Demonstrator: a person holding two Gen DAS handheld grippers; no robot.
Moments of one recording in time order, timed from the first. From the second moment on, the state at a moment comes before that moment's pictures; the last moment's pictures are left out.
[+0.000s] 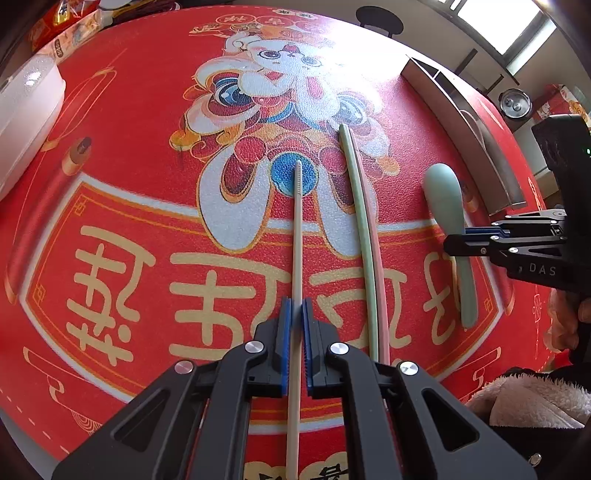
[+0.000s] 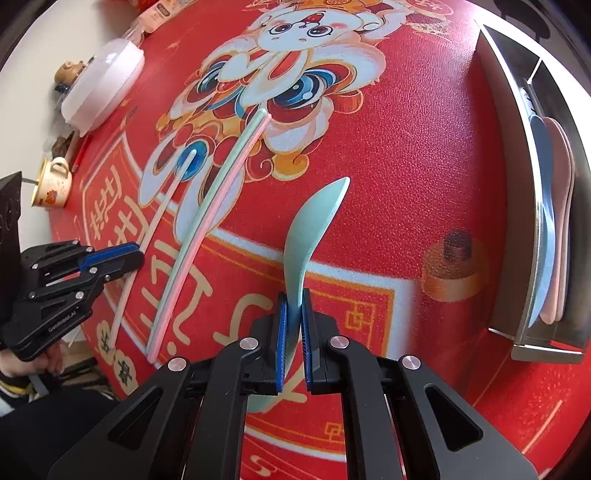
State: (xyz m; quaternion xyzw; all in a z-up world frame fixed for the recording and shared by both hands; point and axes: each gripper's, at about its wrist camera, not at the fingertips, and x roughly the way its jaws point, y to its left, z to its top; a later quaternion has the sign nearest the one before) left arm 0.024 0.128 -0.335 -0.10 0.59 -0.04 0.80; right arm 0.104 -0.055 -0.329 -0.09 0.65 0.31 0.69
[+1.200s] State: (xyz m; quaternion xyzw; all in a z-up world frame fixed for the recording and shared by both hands) left arm 0.041 0.143 -0.330 -0.20 0.55 -0.02 0.81; right arm 0.101 -0.065 -0.331 -0.04 0.64 0.31 0.70
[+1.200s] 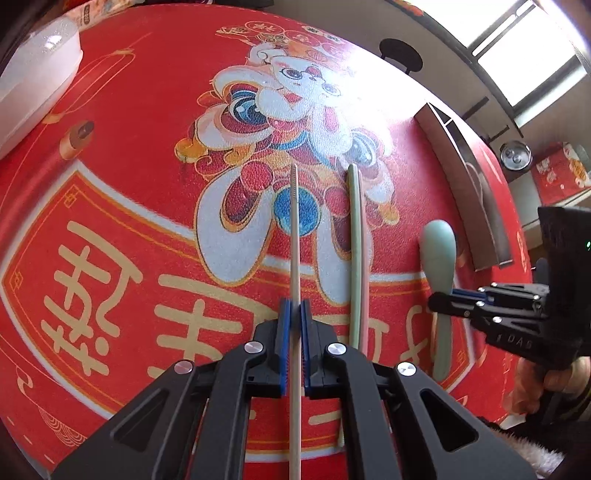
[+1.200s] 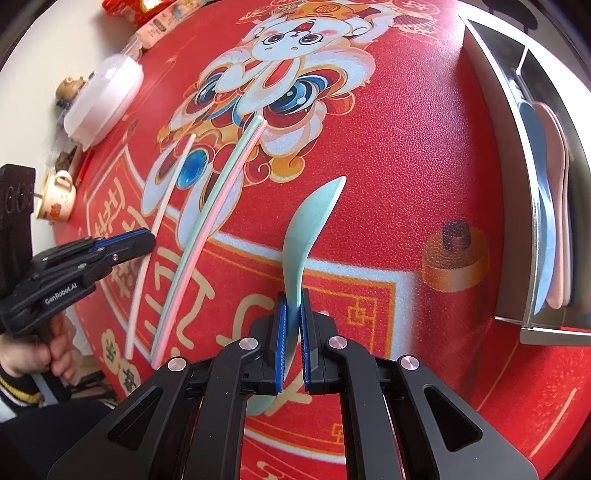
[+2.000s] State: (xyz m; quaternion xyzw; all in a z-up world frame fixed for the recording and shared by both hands) left arm 0.110 0.069 -0.263 -0.20 0.52 -0.13 0.82; right arm 0.154 -0.146 -0.273 0.04 0.58 0.29 0.76
